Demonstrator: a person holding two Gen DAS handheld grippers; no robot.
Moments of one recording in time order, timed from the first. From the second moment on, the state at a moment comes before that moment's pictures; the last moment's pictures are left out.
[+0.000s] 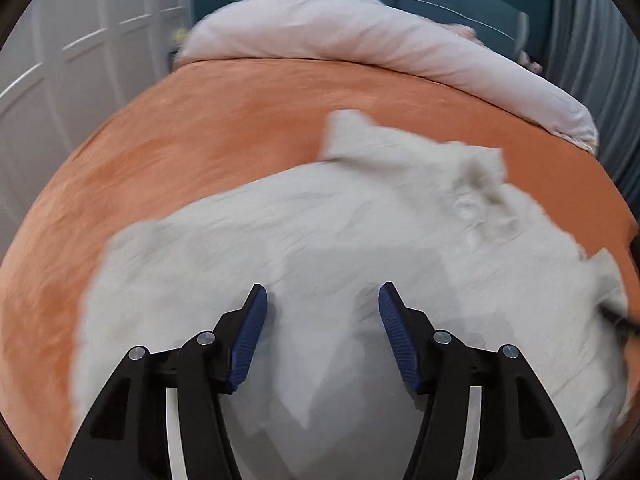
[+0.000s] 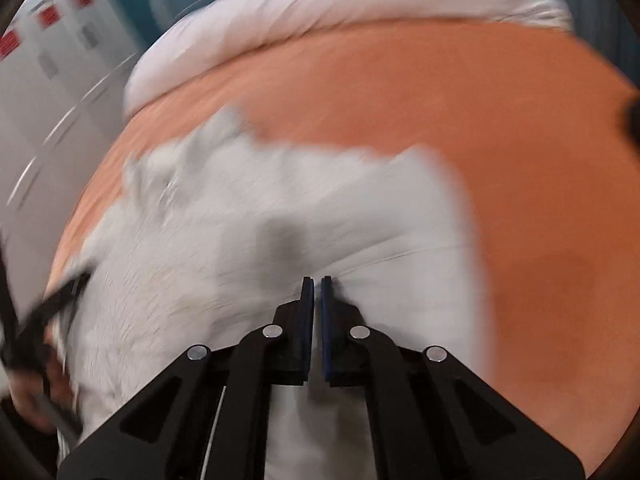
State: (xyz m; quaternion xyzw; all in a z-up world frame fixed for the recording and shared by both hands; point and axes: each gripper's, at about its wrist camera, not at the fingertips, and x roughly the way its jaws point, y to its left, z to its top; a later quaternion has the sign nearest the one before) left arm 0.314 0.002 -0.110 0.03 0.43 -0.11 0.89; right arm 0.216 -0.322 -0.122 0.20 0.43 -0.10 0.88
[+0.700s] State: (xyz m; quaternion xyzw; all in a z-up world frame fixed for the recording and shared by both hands) left arm 0.236 0.138 -0.123 -0.05 0.48 0.02 0.88; right arm 0.173 -0.280 -0.107 0.24 0.45 -0.05 0.86
